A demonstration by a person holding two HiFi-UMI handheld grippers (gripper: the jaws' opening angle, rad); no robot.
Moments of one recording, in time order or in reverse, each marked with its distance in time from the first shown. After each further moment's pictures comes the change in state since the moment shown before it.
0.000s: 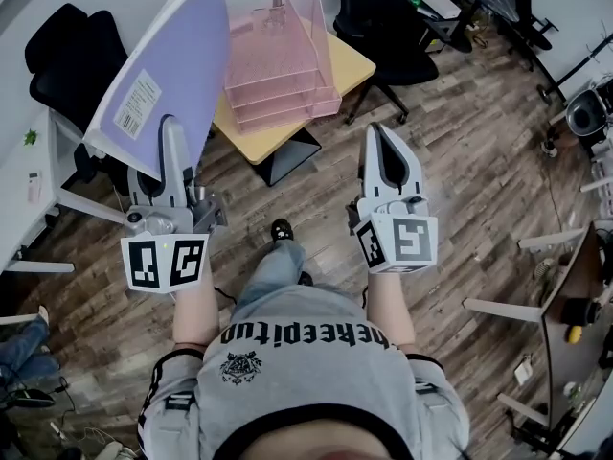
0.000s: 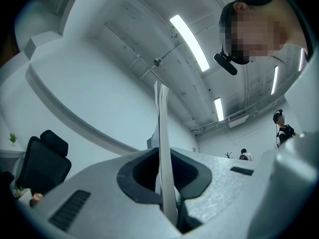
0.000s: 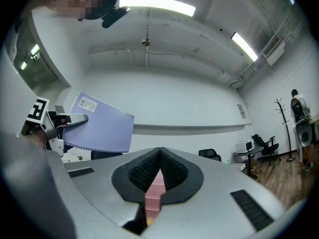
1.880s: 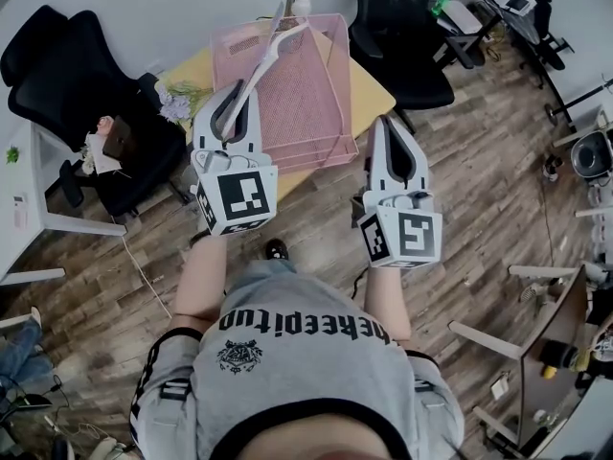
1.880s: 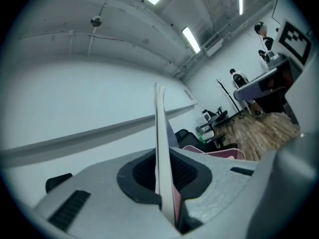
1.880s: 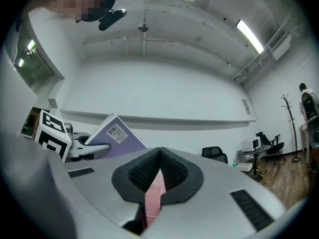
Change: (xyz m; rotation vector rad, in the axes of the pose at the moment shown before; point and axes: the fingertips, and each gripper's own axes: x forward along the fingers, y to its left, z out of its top) left arm 0.227 0.061 -0.221 0.615 0.461 -0.041; right arm 0.226 -0.045 -0.049 -0.013 0.043 0.017
